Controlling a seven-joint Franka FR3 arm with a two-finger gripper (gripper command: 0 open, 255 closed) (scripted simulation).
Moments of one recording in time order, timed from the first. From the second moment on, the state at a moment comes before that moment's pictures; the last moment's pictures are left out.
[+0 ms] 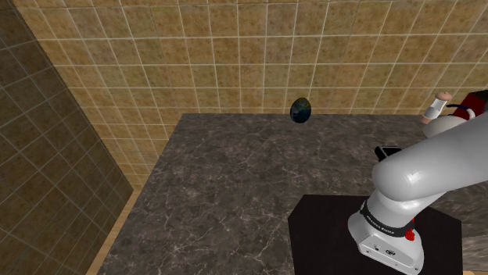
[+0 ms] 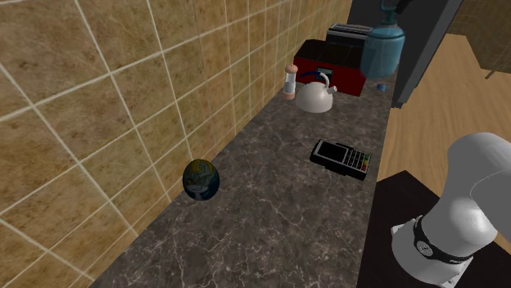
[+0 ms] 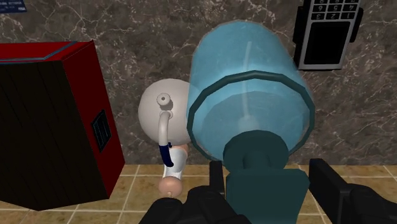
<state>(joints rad) -0.52 -0.42 -1.23 -1.57 -0.17 1.63 -0.88</state>
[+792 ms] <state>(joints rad) -0.60 -0.48 -1.19 -1.78 -0.22 1.79 -0.87</state>
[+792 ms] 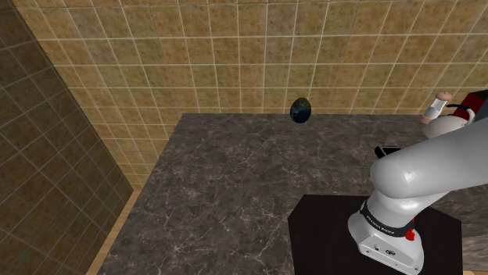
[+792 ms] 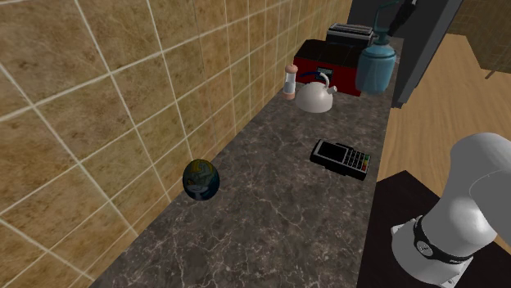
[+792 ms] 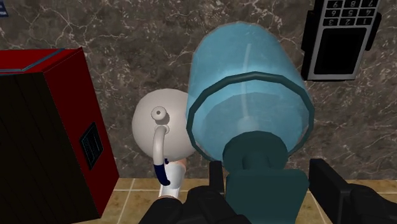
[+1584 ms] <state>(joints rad) -0.62 -0.50 -1.22 -1.95 -0.25 1.94 -0.87</state>
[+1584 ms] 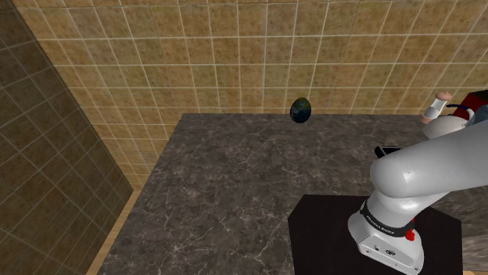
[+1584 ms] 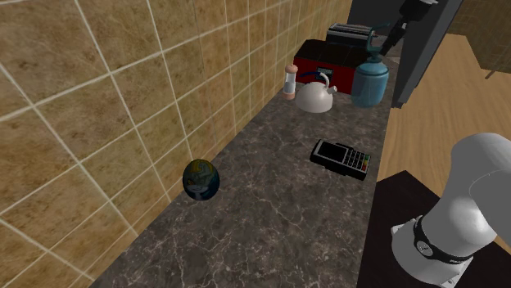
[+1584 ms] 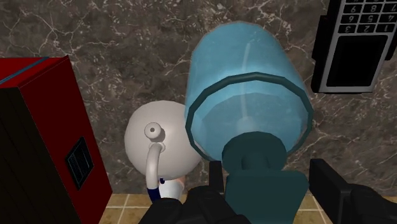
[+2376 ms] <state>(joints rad) -0.60 -0.50 -1.30 -2.08 -0.27 2.10 -0.89</state>
